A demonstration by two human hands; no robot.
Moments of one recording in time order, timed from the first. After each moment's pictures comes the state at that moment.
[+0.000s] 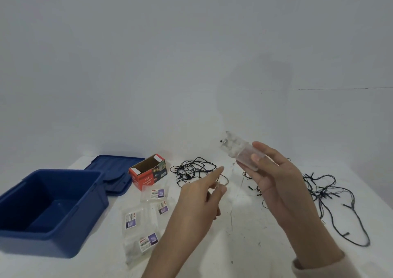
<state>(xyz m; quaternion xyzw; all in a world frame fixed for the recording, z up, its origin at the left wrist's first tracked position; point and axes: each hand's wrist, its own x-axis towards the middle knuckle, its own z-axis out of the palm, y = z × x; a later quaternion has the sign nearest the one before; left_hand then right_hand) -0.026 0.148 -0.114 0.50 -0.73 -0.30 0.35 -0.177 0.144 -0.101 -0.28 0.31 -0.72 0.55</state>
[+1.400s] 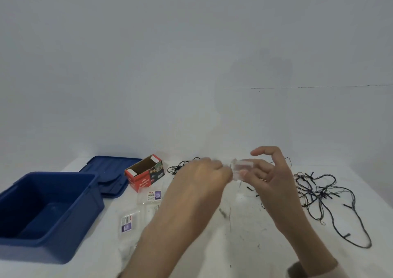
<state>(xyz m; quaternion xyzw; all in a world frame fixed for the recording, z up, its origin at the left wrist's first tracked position) -0.026 0.128 -0.082 0.38 -0.89 0.12 0.23 -0.183 0.137 -0.123 -0.53 0.47 -0.62 0.35</state>
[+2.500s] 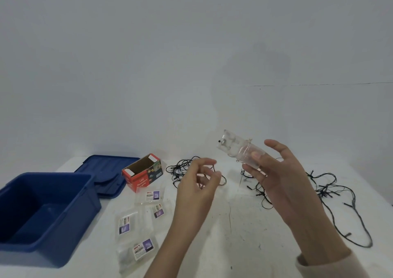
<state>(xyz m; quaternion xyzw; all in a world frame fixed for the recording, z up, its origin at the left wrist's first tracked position) -0.040 0.103 -0.141 0.46 -0.59 -0.41 0.52 -0.192 0.124 -0.106 -0.33 0.32 -0.69 0.55</state>
